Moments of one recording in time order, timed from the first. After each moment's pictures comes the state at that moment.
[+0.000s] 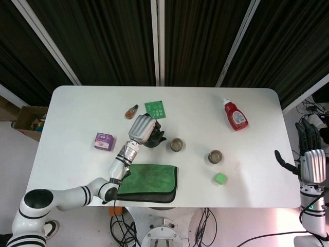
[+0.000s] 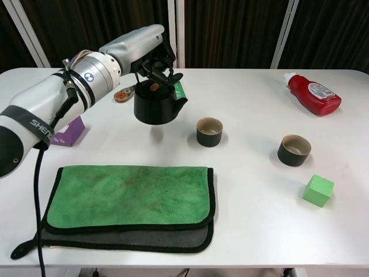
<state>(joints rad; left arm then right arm) -0.91 -1.88 -0.30 -1.14 1.20 1.03 0.10 0.18 -1.43 0.18 -1.12 -1.56 1.73 0.44</state>
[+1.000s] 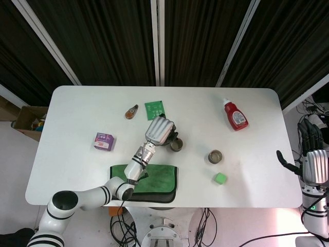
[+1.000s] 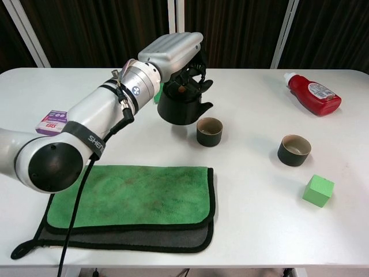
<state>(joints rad) -1.03 -2.08 -0.33 -0.88 1.27 1.06 0.17 0.17 -1.43 0.18 -1.11 -1.56 1.73 0.45</state>
